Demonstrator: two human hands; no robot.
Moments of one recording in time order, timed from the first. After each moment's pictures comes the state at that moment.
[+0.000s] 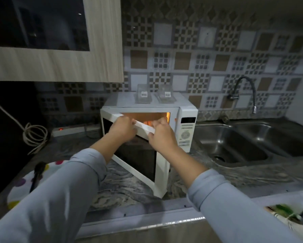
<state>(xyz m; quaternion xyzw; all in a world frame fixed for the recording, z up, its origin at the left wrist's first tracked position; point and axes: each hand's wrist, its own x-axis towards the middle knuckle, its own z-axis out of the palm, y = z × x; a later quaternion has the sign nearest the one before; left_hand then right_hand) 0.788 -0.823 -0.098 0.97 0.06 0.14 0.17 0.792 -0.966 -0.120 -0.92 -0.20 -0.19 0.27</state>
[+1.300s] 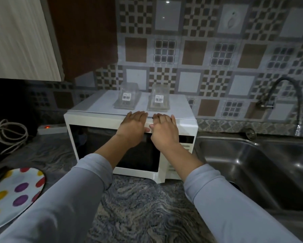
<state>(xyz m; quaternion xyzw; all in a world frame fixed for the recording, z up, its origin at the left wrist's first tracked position) 0.990 -0.905 -0.139 0.98 0.01 0.19 -0.05 1.021 -1.030 -0.140 -0.93 -0.28 -0.20 0.10</state>
